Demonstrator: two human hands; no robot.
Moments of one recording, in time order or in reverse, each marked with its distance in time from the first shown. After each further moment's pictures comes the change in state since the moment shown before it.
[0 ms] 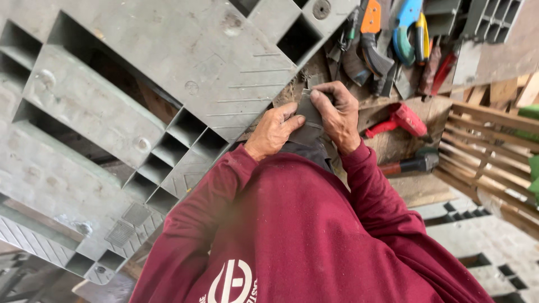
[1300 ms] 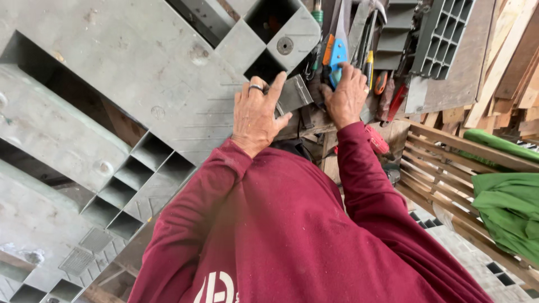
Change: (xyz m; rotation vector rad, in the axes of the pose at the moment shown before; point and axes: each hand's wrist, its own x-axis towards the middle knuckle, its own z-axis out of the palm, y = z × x) left_hand 0.072 0.046 0.014 0.973 0.373 0.342; right_hand 0.095 0.083 -0.098 -1.106 0.169 -0.263
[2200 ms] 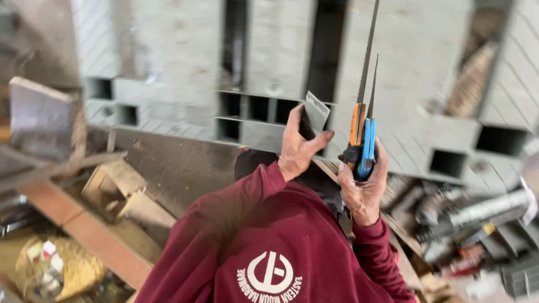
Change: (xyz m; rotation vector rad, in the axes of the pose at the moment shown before) left_hand -0.178 -0.062 -0.074 -0.828 0.972 -0.754; right_hand -0.066 -0.275 -0.082 1.234 -0.638 -0.302
